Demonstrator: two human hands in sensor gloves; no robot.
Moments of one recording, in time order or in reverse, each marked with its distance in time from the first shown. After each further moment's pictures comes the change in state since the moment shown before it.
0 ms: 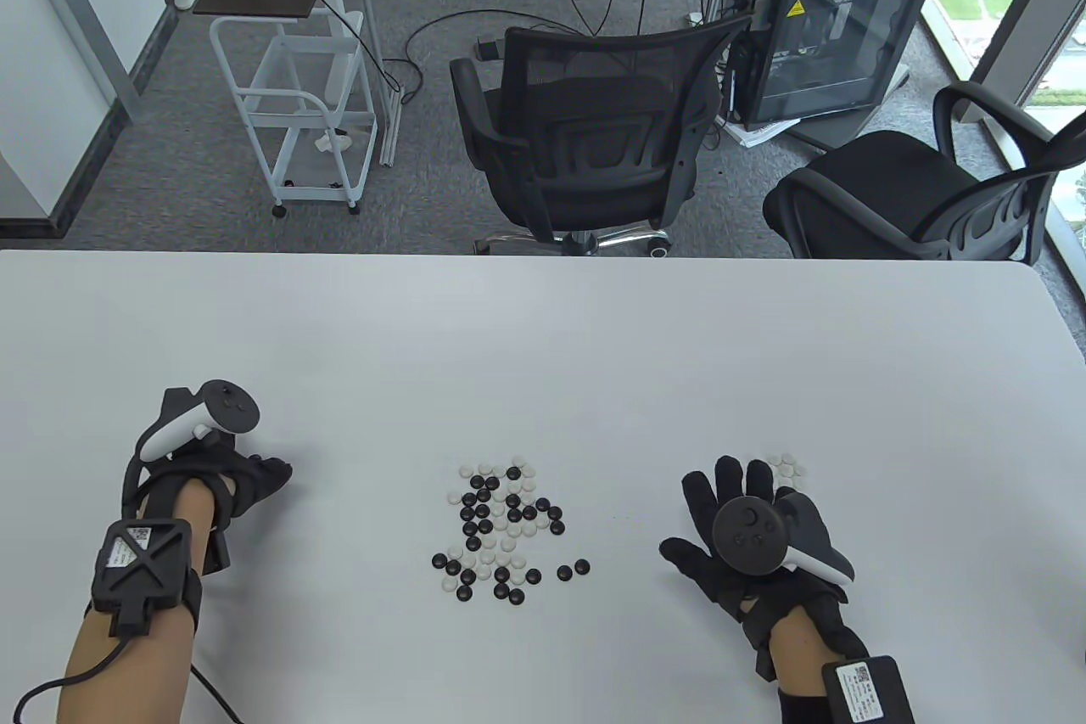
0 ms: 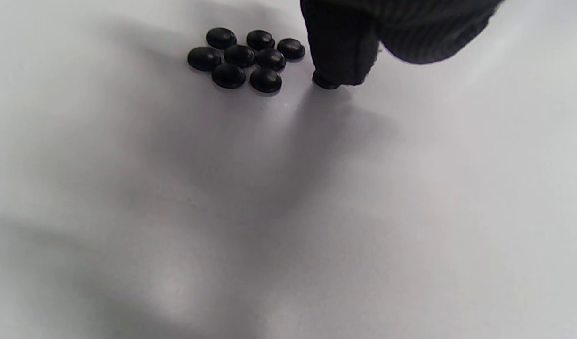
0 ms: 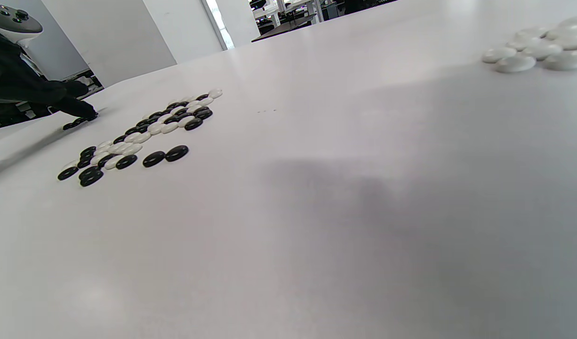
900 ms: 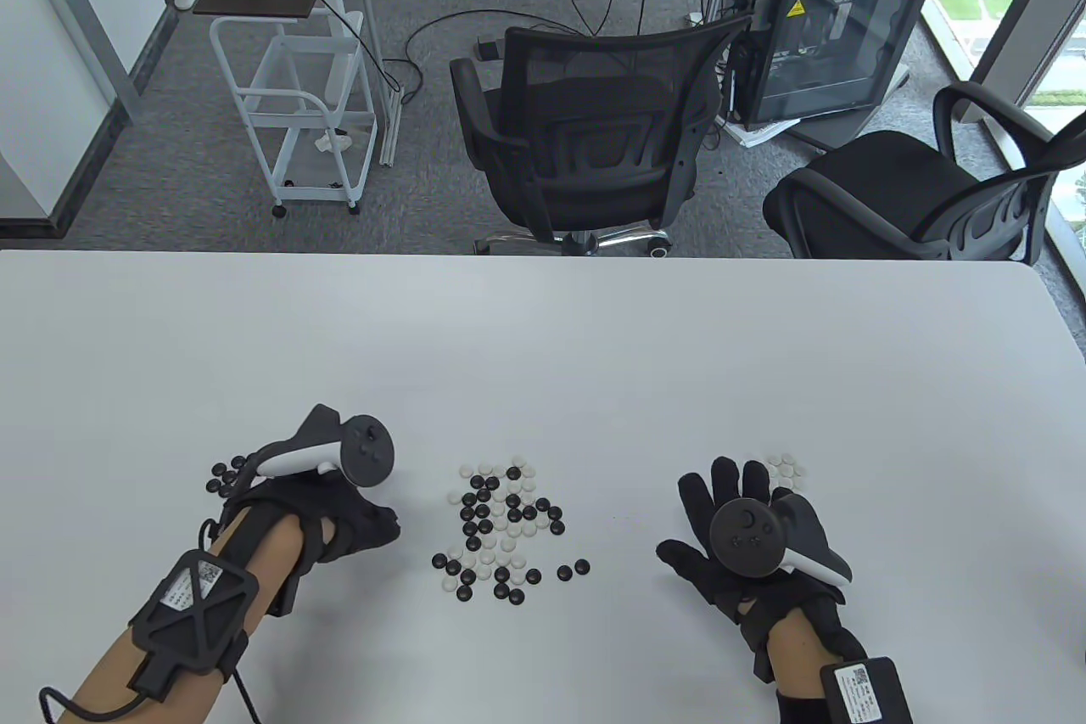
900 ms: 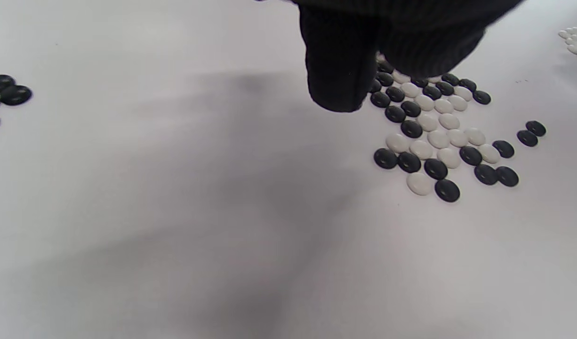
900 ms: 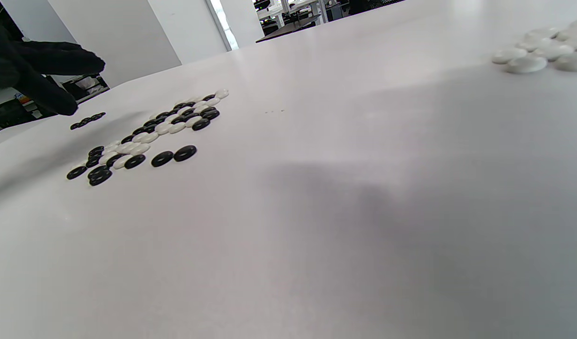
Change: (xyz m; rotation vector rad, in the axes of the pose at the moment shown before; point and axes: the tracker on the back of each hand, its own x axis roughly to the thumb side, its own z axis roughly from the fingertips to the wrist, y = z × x) left_hand 0.154 -0.055 0.077 -0.048 -0.404 -0.478; right_hand 0.004 0.001 0.000 -0.002 -0.013 -0.001
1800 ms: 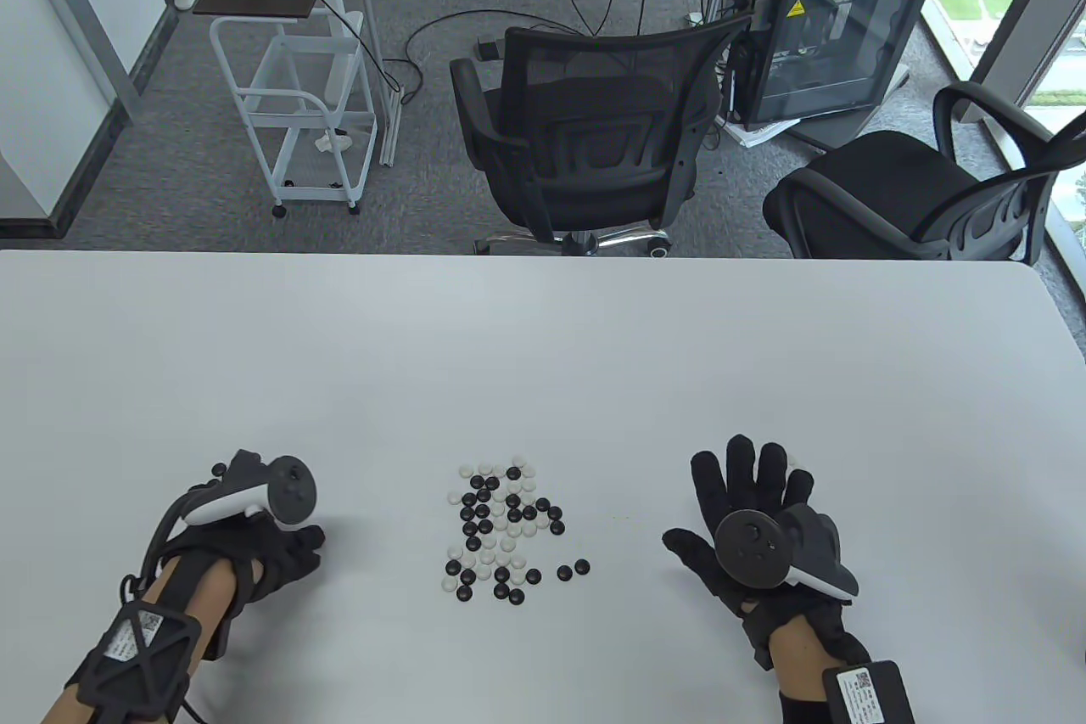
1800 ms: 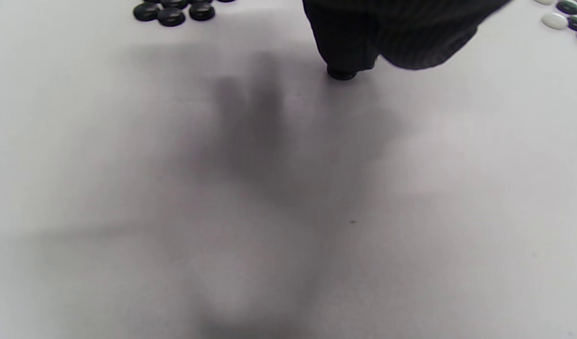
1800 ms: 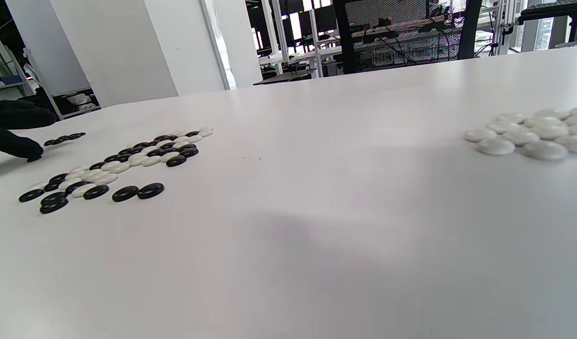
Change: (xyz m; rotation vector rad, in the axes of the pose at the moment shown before) left_hand -0.114 -0.064 0.019 -0.017 0.277 0.171; right_hand 0.005 -0.009 0.008 -0.158 0.001 0.122
